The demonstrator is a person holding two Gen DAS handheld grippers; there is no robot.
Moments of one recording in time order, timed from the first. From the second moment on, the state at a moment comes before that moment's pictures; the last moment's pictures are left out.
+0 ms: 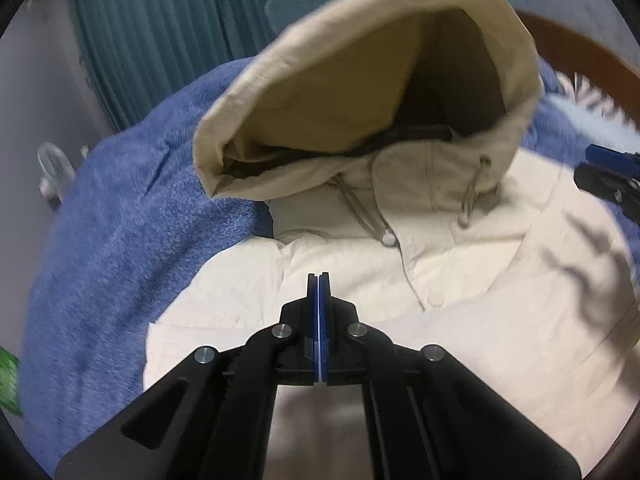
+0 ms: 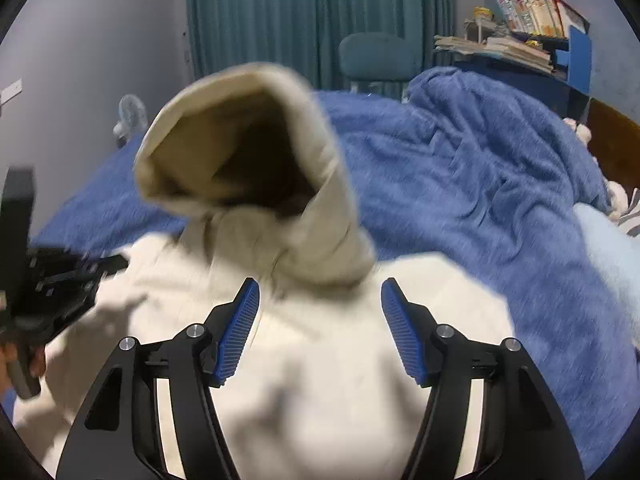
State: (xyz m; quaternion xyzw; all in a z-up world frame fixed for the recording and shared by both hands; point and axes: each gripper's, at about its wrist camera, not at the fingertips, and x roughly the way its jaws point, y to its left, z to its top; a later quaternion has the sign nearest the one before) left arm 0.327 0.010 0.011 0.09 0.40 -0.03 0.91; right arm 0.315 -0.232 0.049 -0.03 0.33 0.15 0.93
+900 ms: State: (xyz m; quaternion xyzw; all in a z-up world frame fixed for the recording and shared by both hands) left arm 0.317 -0.039 -0.002 0.28 0.32 -0.03 0.91; right arm 0.260 -0.212 0.047 -0.05 0.28 0.25 0.93
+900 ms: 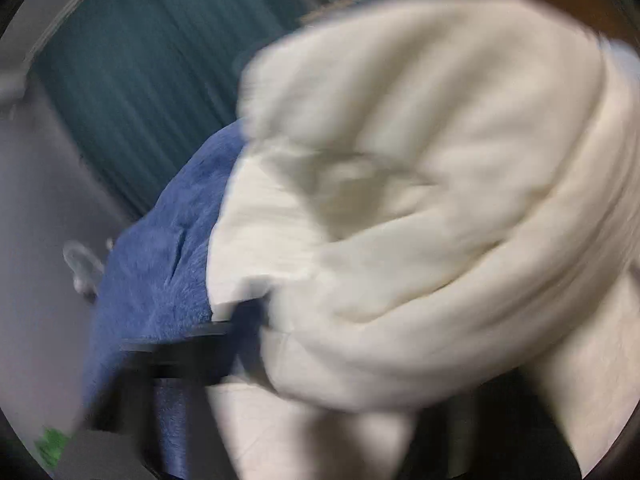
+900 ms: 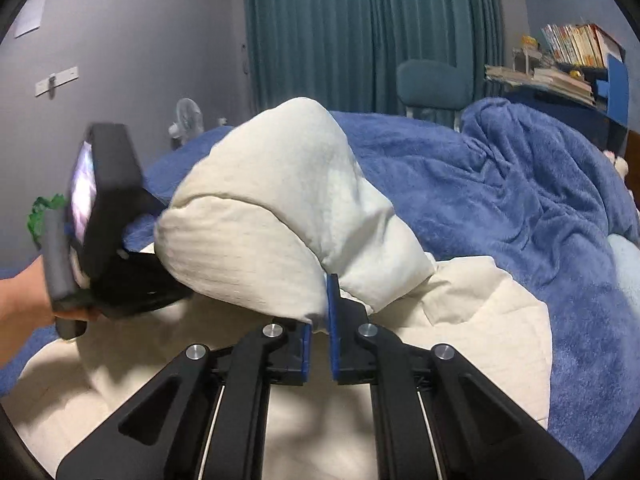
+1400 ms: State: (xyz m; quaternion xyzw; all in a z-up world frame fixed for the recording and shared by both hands) left arm 0.236 0.043 0.006 0.00 0.37 -0.07 0.93; right arm 0.237 -0.165 0.037 -0.09 0.32 0.31 0.89
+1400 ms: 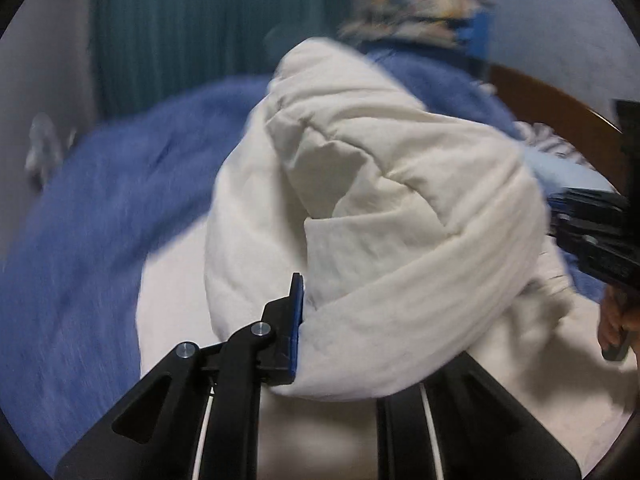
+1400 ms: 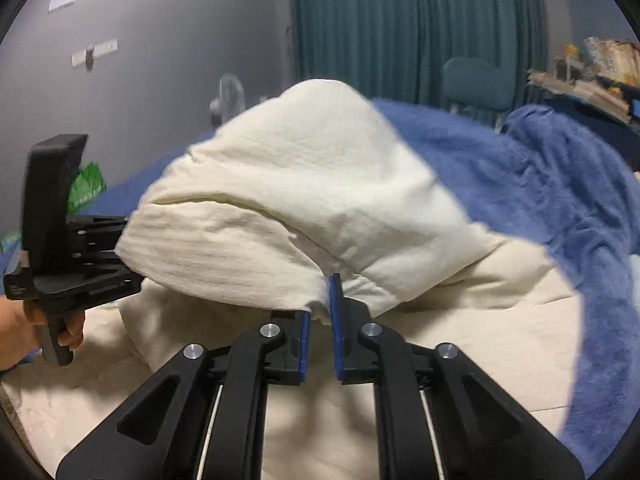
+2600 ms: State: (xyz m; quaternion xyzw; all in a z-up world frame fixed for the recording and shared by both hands) left arm 0.201 0.049 0.004 0.04 0.34 -0.07 0.94; right arm 0.256 -0.162 0.014 -0.01 0.35 0.33 0.88
